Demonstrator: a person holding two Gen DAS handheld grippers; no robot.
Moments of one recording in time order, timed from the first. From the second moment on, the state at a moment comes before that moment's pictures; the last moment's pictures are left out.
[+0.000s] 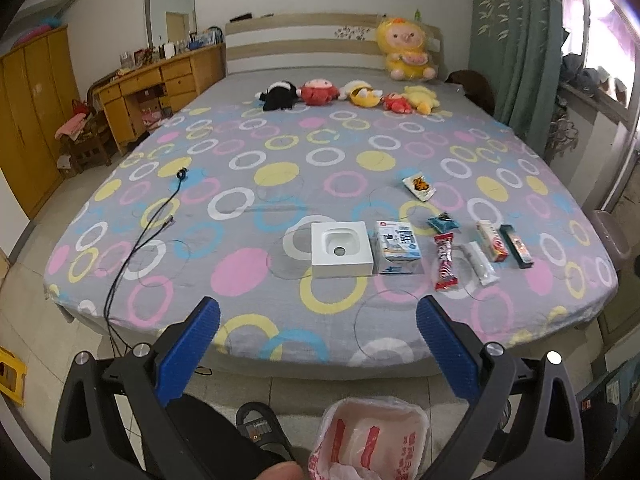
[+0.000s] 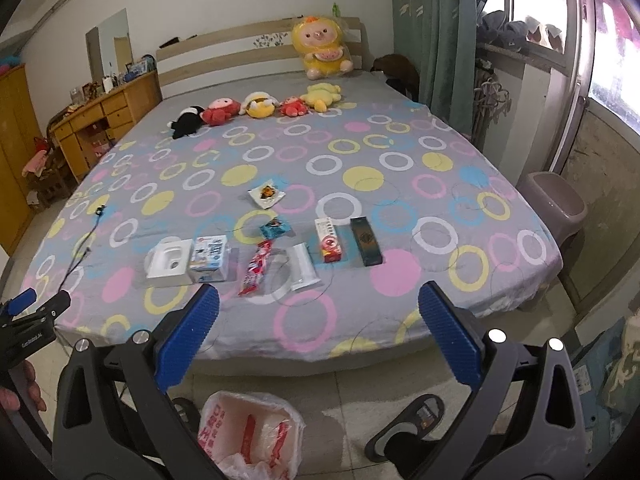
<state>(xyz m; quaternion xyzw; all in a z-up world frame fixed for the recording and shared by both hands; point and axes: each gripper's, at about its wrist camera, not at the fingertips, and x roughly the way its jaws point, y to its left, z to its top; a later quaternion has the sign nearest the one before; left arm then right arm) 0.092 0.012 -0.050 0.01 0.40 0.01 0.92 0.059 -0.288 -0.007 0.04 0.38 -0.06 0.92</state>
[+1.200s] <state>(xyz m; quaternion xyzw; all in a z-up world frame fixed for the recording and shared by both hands) 0.329 0.023 -0.221 0.00 0.59 0.01 0.81 0.322 -0.412 -0.210 0.05 0.59 -0.10 0.80</state>
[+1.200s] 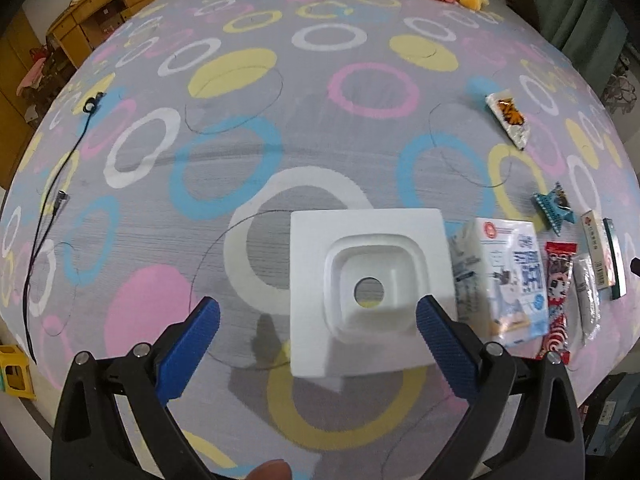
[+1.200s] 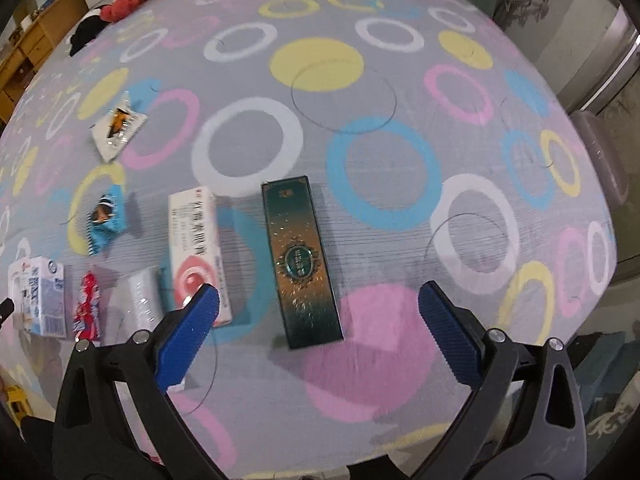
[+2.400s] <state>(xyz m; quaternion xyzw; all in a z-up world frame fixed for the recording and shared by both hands) 0.371 0.033 -0.254 -0.02 0.62 0.01 0.79 0.383 -0.415 -0.271 0.05 0.63 -0.07 0.77</state>
